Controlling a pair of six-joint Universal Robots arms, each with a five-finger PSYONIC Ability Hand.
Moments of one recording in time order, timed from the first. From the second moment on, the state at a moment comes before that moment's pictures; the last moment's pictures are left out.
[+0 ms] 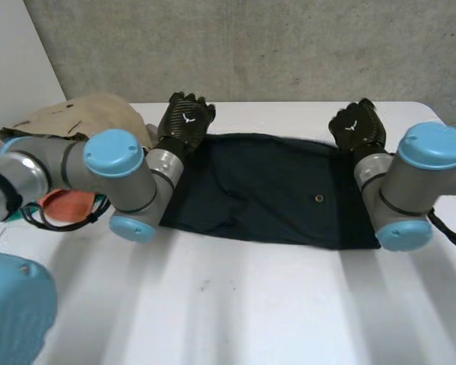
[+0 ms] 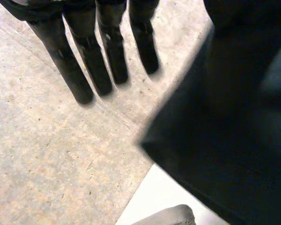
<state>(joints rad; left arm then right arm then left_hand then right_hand) 4.20 -2.51 -0.92 3.58 -1.47 3.72 1.90 -0.80 1.19 -0.42 1.54 2.26 0.49 0.57 0.58 0.57 0.40 0.55 0.53 0.56 0.56 0.41</state>
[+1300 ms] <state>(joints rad) 4.20 -1.95 -1.58 3.61 -1.48 3.42 1.96 -1.16 1.50 -0.18 1.52 2.39 0.19 0.21 0.21 0.20 0.05 0.22 0.21 0.22 0.23 0.05</state>
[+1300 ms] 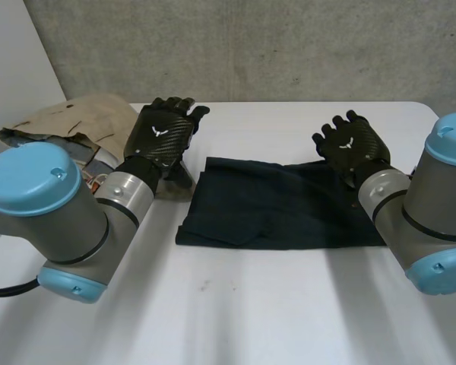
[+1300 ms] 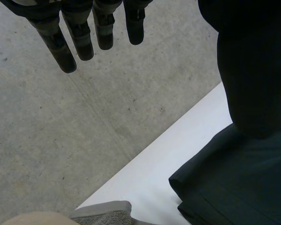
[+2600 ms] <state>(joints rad) 4.18 -1.89 -1.66 3.60 -1.48 3.32 1.60 -1.23 1.64 -0.17 1.31 2.50 0.19 0.21 0.21 0.20 0.05 1.14 1.18 1.19 1.20 1.01</state>
